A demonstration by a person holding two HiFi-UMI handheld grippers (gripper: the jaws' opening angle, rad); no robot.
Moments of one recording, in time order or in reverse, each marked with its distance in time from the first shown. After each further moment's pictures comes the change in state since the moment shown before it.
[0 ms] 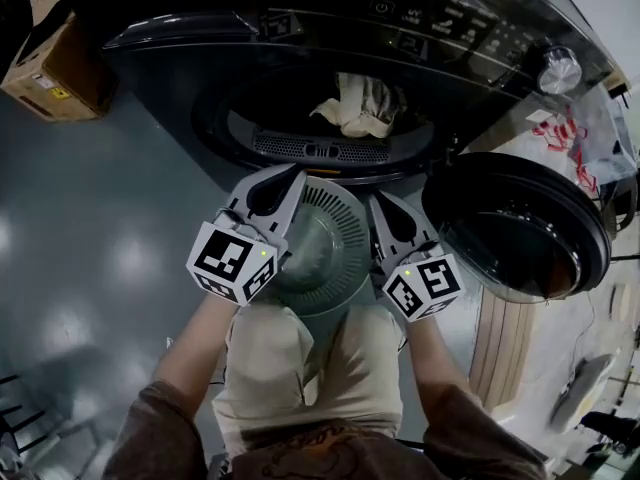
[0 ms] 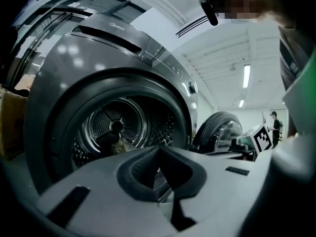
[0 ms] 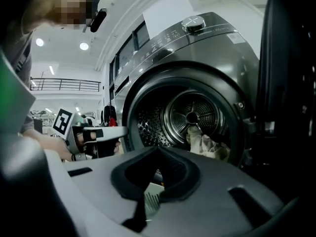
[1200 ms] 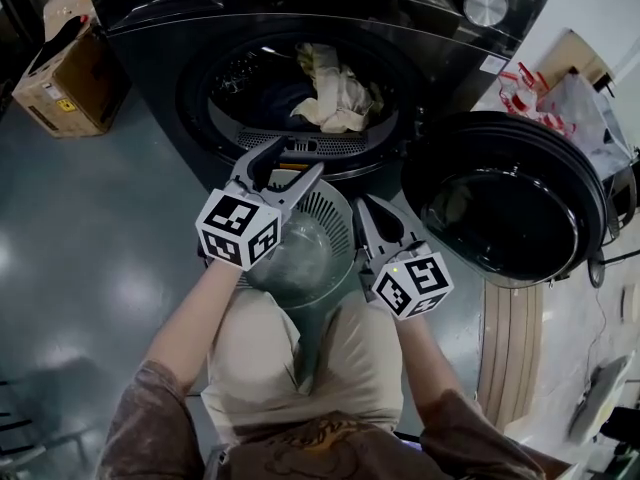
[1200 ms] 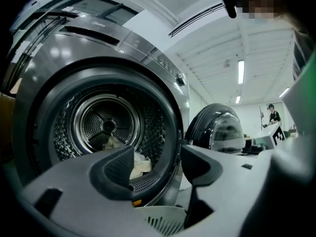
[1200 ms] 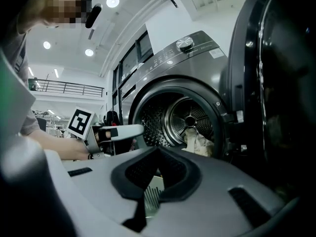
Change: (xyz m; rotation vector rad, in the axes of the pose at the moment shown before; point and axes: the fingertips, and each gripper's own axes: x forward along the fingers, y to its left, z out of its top) left arm 0.028 -0.042 -0.024 0.053 -0.021 -0.023; right arm -0.055 -0.004 -0.029 -0.008 -0.087 0.011
